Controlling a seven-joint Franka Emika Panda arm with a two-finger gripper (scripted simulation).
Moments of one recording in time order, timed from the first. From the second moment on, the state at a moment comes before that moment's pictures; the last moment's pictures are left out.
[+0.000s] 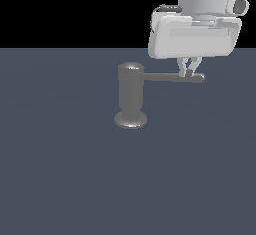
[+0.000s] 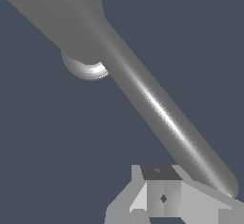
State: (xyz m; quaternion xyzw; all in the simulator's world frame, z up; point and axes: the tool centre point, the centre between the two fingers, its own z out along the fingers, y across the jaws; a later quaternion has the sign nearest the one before) arm -0.083 -0.143 0.234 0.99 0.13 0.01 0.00
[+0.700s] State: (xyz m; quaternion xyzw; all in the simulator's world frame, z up) arm -0.049 -0.168 0.234 0.99 0.12 0.01 0.00
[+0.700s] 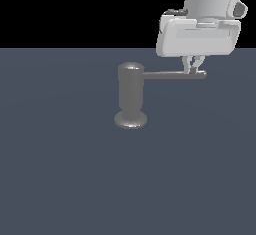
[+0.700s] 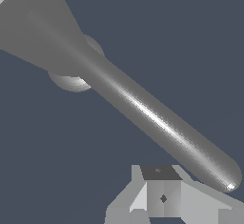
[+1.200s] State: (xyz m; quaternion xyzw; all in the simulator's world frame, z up) arm -0.021 -0.182 0.234 0.99 0.12 0.01 0.00
